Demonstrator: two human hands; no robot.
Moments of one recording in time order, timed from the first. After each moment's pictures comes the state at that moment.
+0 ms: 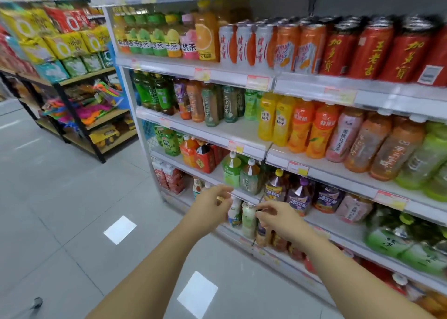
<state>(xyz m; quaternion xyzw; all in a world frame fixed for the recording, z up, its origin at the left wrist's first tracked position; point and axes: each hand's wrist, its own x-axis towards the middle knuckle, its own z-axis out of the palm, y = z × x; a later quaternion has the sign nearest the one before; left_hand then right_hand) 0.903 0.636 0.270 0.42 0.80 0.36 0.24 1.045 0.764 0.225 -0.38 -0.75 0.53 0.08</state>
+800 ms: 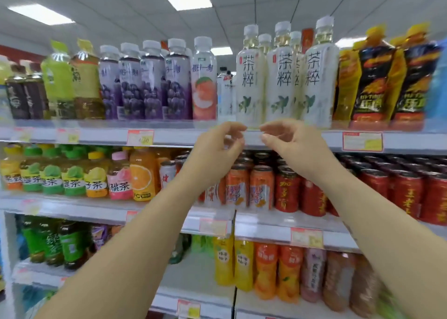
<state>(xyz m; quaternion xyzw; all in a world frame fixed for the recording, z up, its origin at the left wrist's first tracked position) 0.798 0.881 0.557 0.69 0.53 0.50 -0.01 0.963 0.930 0.567 -0.29 -0.80 0.16 0.50</state>
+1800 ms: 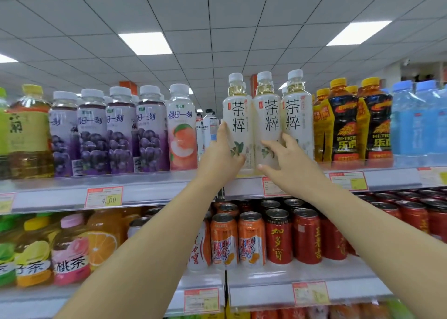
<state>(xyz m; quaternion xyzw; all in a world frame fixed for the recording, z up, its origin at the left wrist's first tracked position) 0.795 0.988 0.620 0.69 0.54 0.47 -0.04 0.955 0.990 0.601 -0.50 -0.76 -0.10 0.40</state>
